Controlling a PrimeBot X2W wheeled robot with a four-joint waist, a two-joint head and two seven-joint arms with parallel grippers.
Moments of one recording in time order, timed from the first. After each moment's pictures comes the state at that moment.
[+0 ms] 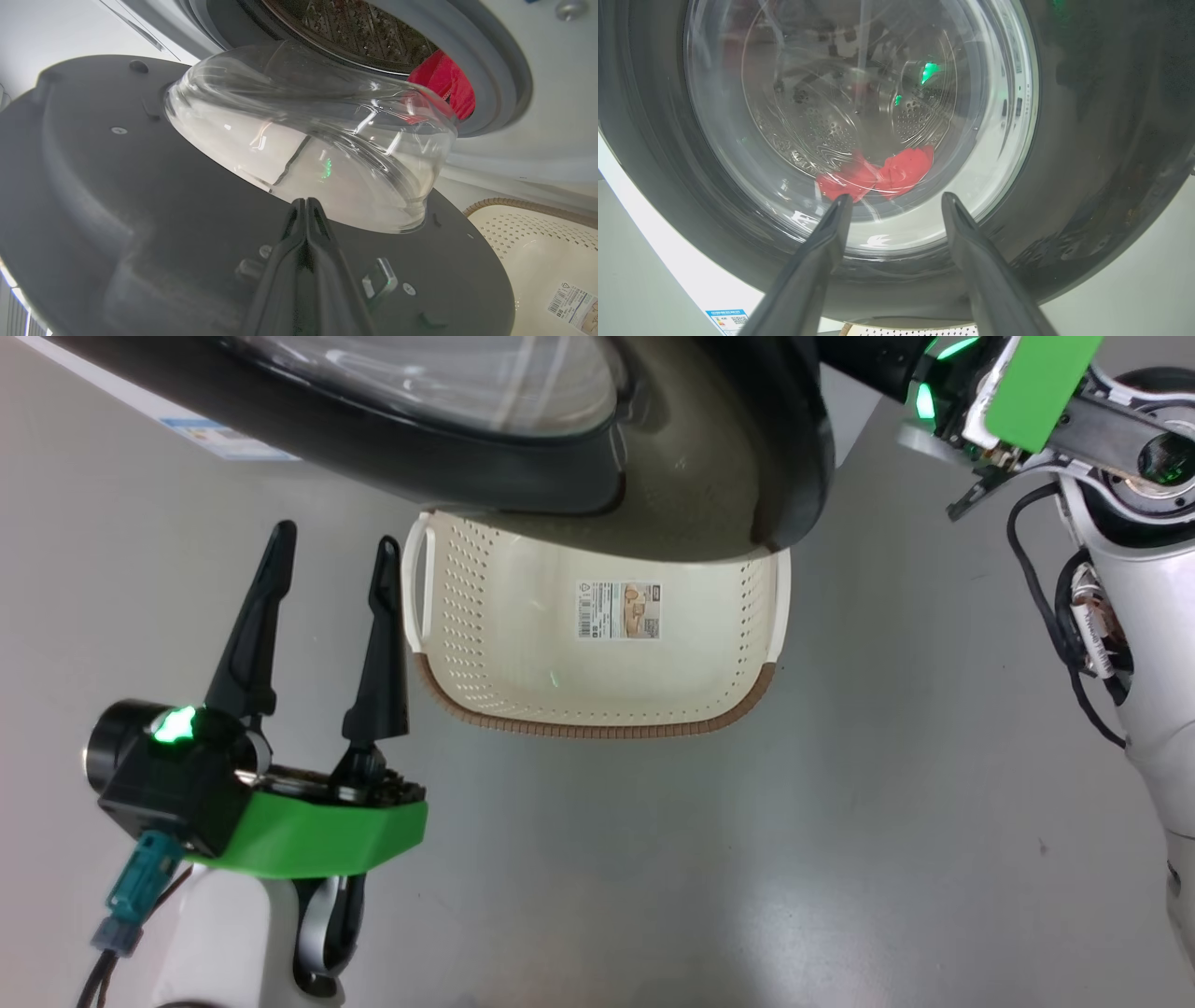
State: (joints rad) left arm -0.41 0.02 -0.10 0.01 -0.19 -0.05 -0.26; right arm -1.06 -0.22 0.28 0.31 1.56 0.12 0.79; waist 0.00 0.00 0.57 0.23
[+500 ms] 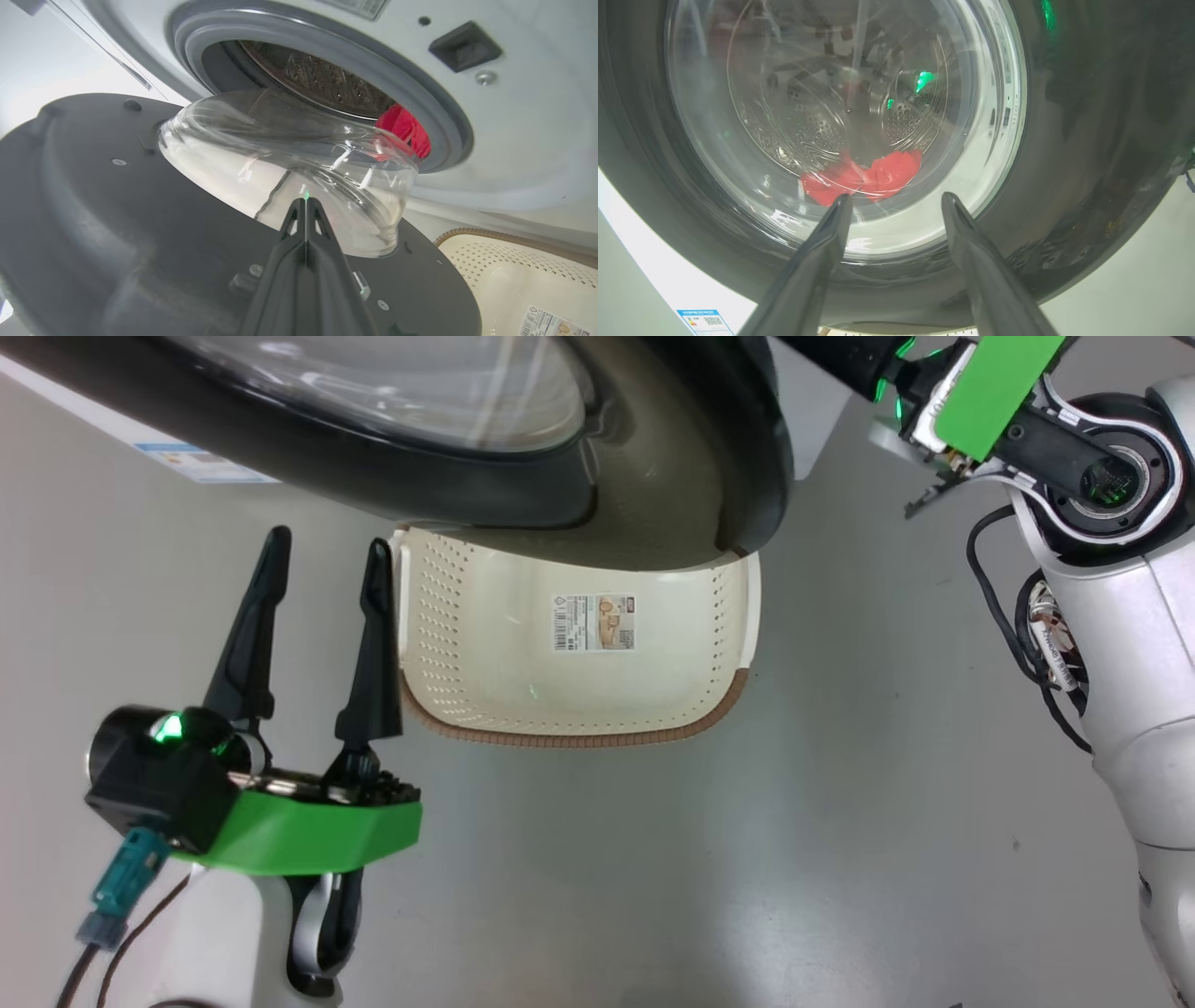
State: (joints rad) left arm -0.41 0.02 -0.09 0.02 -0.22 -0.06 -0.26; right arm -1.05 -0.18 0.30 0.34 1.49 0.12 0.65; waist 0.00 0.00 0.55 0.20
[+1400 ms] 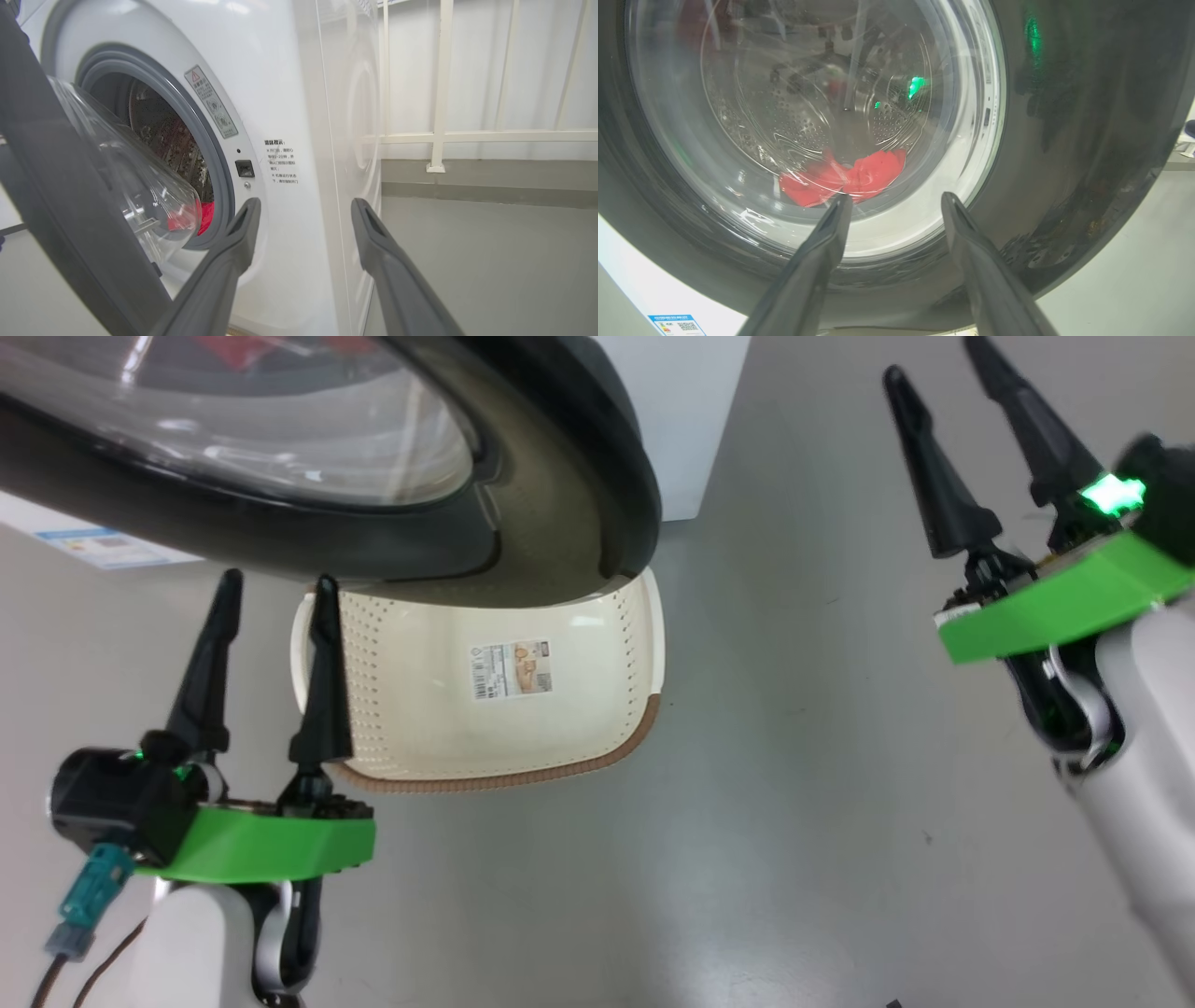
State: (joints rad) left arm -0.36 0.02 -0.01 0.07 -0.21 -0.09 -0.26; right arm -0.74 -0.37 0.39 0.29 0.68 0.12 -0.26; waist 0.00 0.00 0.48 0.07
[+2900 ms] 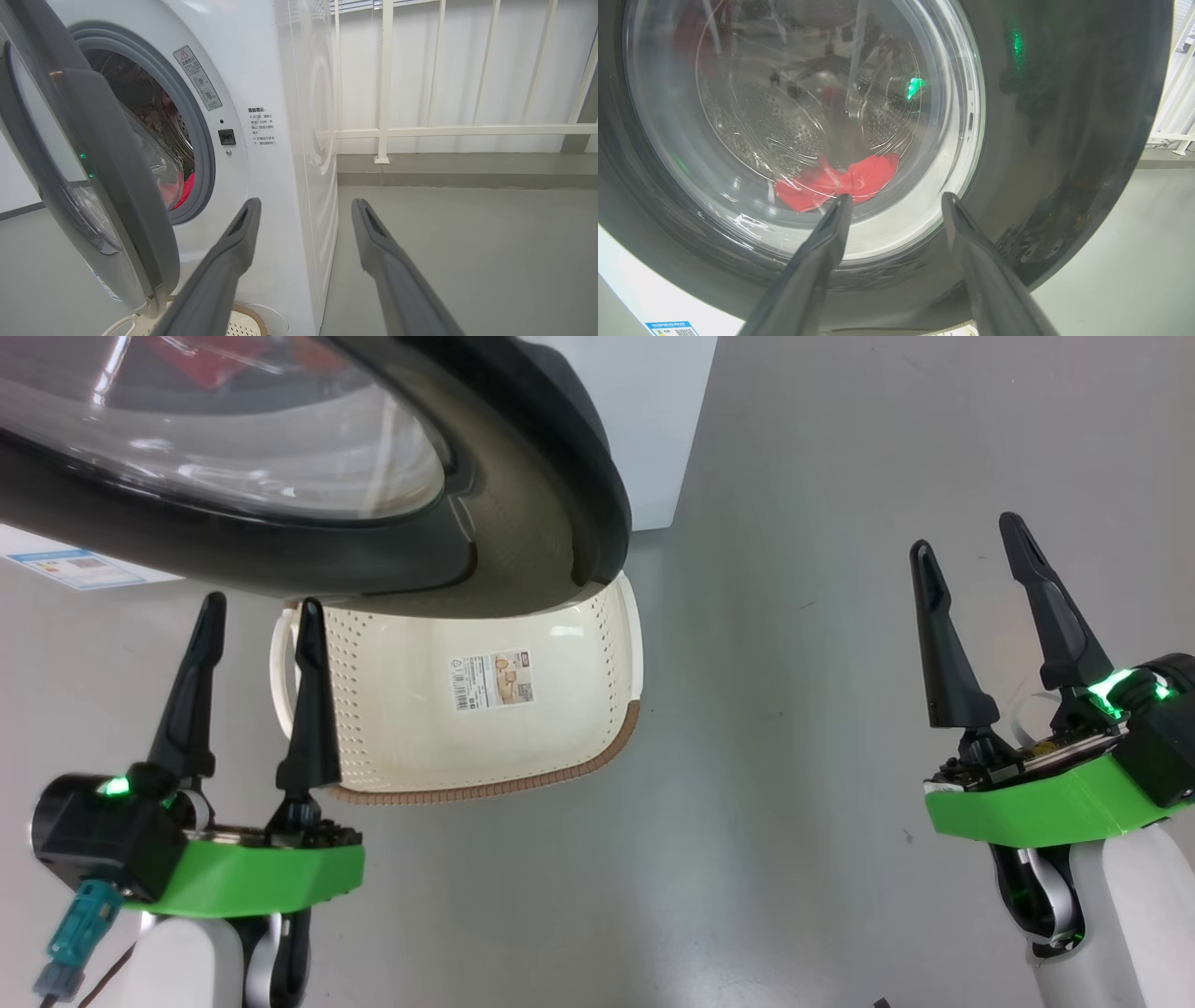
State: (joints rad) left arm -0.31 0.03 0.03 0.02 -0.19 -0.10 -0.26; right arm -0.28 -0.11 0.05 -0.03 0.29 0.12 -0.26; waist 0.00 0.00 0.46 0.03
